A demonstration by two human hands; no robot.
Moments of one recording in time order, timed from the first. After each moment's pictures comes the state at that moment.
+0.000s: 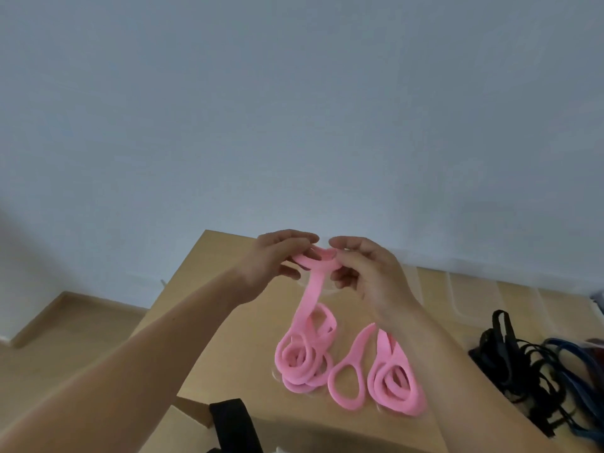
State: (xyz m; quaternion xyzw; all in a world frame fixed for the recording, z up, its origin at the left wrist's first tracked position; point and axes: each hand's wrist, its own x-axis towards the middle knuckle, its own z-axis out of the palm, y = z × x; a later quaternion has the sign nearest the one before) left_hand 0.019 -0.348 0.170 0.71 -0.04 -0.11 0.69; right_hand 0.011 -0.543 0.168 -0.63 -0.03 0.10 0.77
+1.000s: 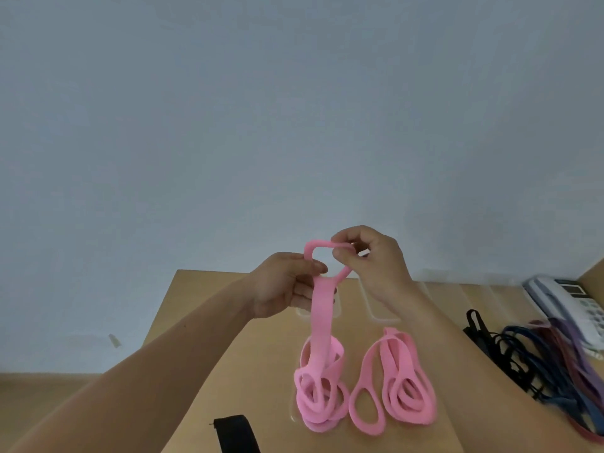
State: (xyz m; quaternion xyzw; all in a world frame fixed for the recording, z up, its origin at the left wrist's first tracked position) left_hand 0.061 -0.303 0.185 0.58 -0.09 -0.35 0.73; right_hand 0.041 -0.490 0.206 -0.83 -0.06 -0.13 0.53
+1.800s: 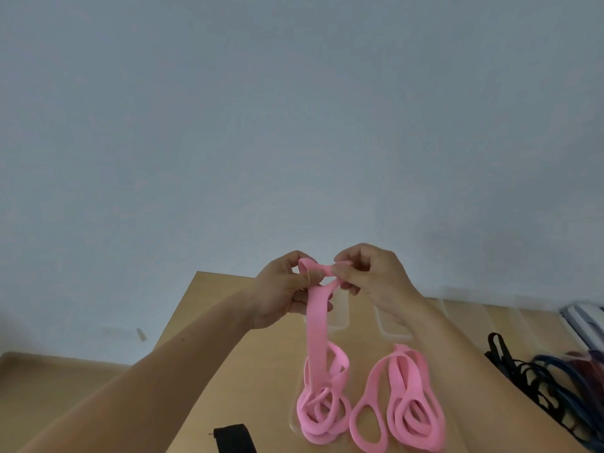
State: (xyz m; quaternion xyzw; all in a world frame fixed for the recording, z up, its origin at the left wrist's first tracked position) left_hand 0.043 -0.312 0.185 0.61 -0.06 -0.23 0.76; right_hand 0.047 -0.510 0.199 -0.79 -0.09 0.02 0.60
